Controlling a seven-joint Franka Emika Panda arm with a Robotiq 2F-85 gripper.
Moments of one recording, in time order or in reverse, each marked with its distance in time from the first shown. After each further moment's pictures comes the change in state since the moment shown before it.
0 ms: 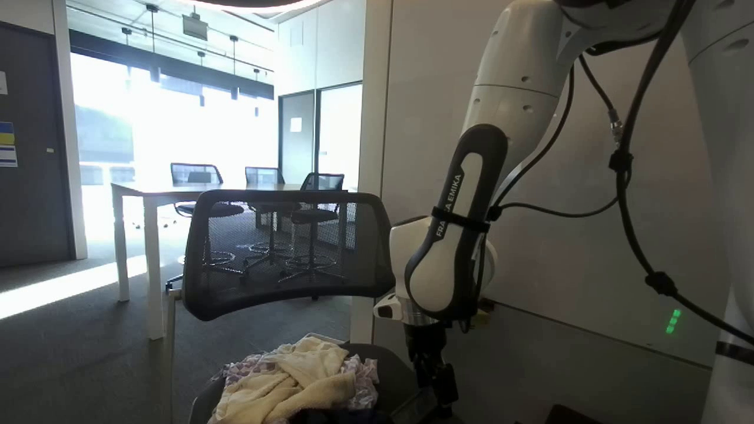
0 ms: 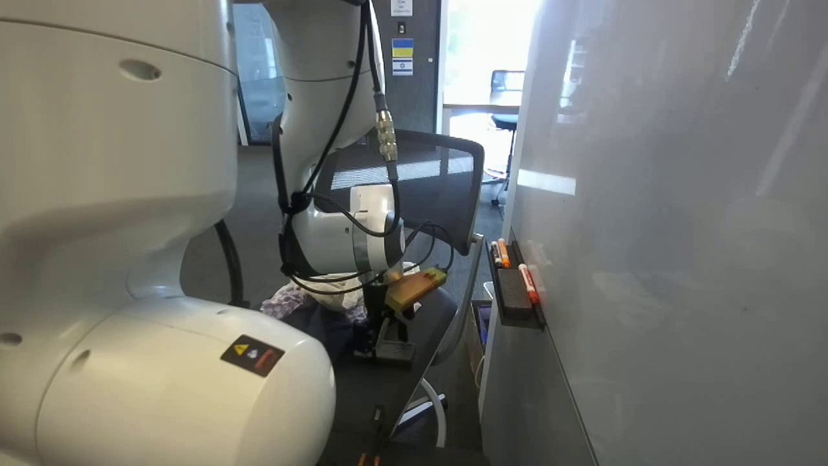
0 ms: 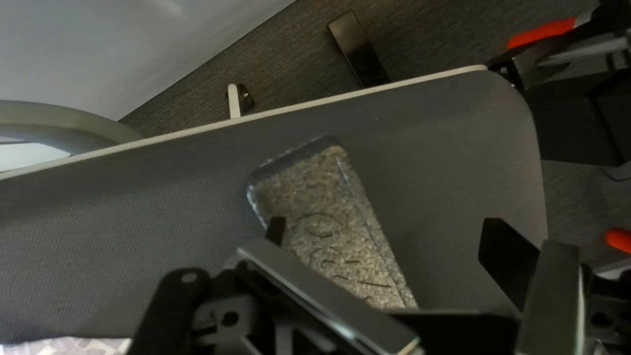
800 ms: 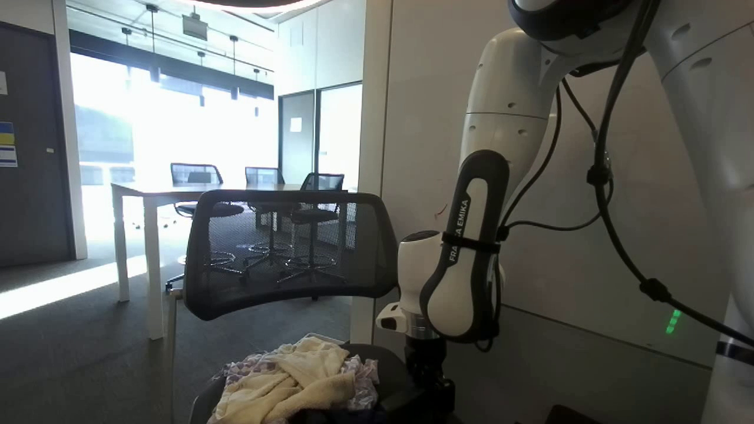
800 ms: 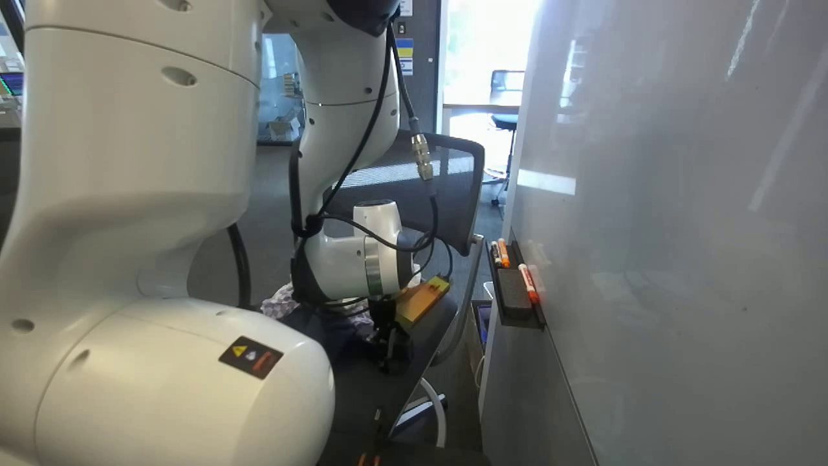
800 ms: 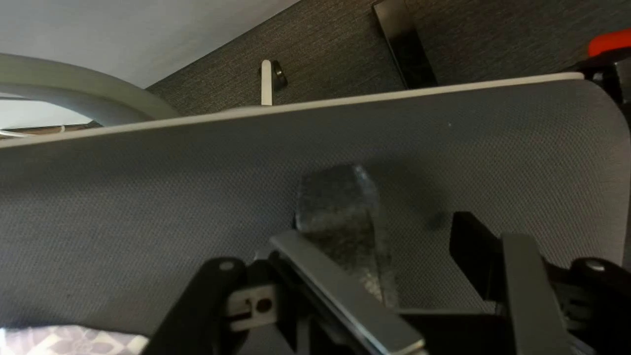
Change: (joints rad) arm -0.012 0.101 -0.040 0.004 -0.125 0.194 -0.005
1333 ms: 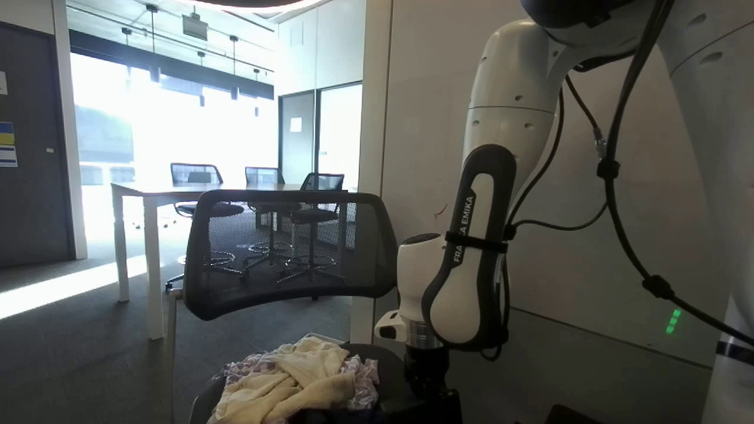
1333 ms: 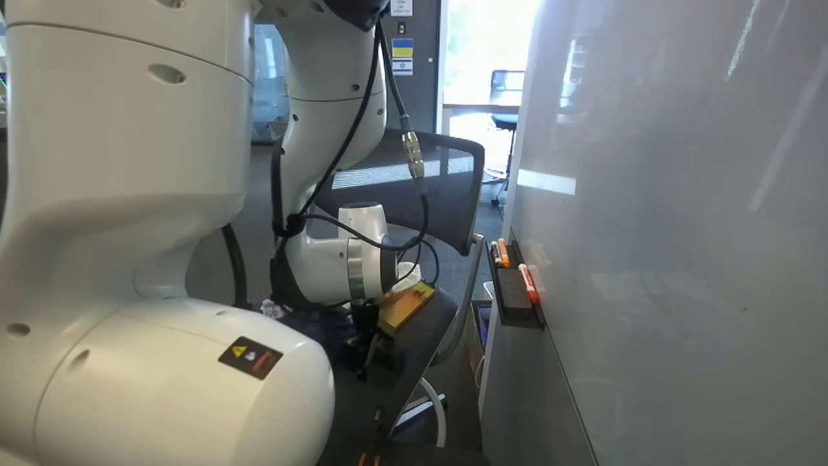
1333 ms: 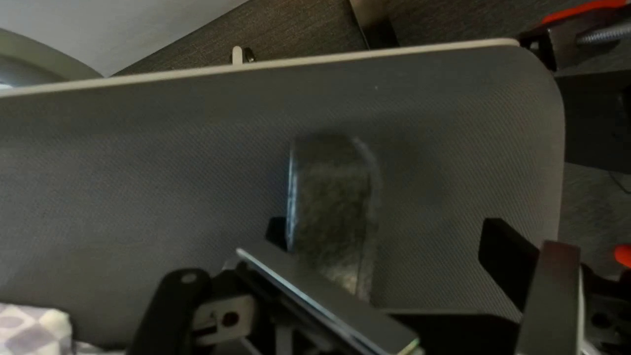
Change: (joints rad) arm -0.003 -0.036 0.059 -0.067 0.040 -0.005 0.003
